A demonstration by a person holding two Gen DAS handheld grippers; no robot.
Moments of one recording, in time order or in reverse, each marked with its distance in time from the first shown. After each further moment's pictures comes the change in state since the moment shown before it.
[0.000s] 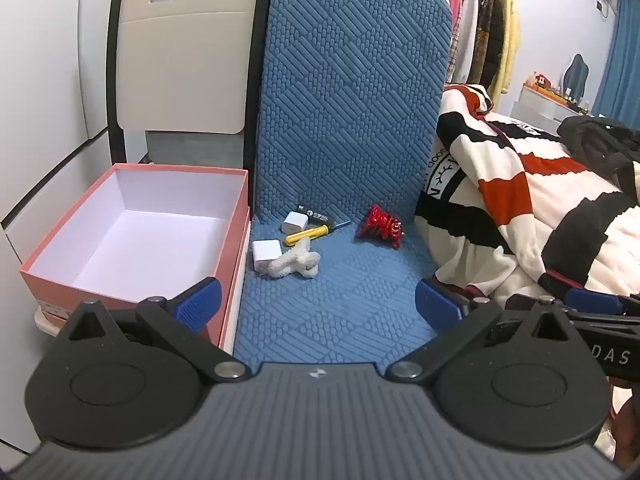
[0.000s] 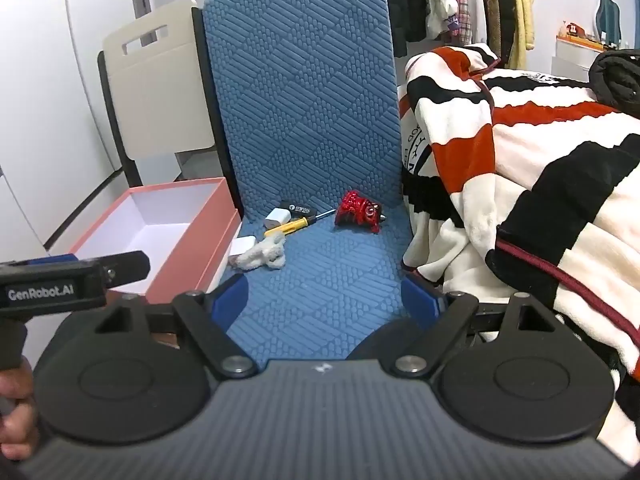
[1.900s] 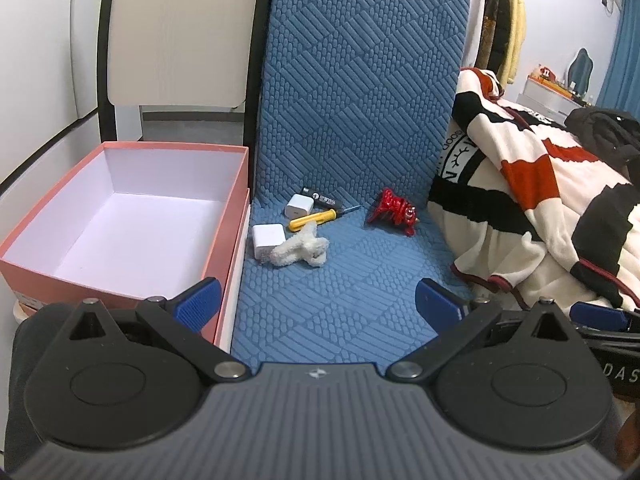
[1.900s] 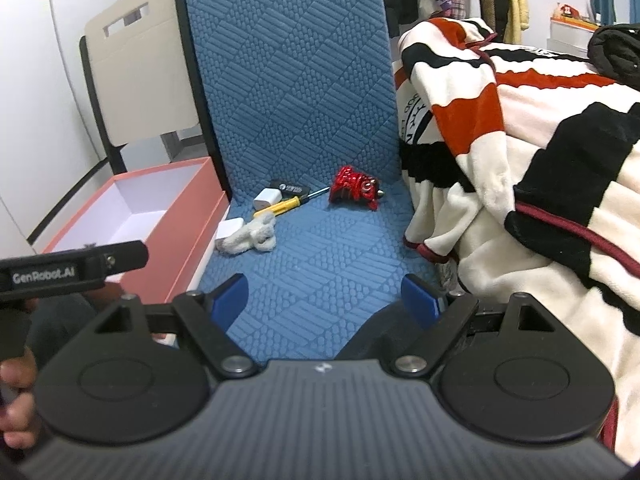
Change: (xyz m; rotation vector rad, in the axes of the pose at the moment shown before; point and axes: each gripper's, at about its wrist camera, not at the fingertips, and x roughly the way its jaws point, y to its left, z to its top) left arm 0.064 0.012 -0.019 -0.013 0.026 0.000; right arm 0.047 -0.004 -0.023 0.027 0.032 -0.003
